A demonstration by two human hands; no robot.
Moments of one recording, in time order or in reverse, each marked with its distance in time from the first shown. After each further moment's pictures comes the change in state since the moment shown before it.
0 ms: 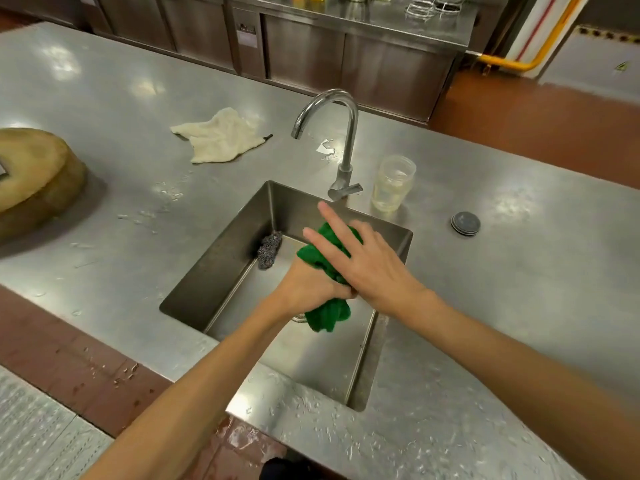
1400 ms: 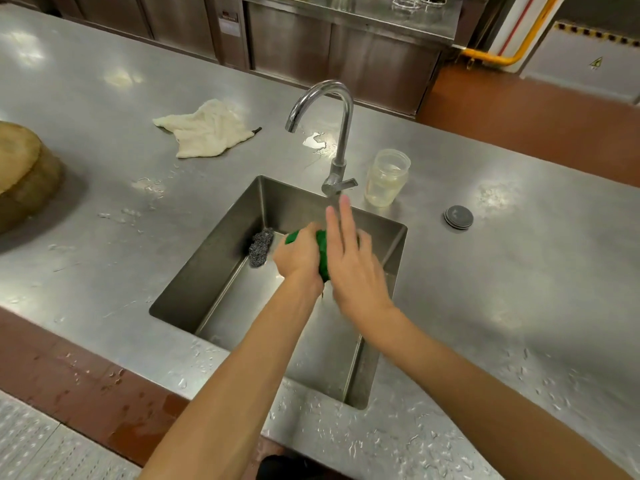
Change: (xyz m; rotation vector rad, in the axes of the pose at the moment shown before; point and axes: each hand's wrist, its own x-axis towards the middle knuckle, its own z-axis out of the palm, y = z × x) left_hand 0.040 0.003 0.010 -0.899 0.698 -0.548; right_hand 0.020 -0.050 0.016 0.101 -0.028 0.504
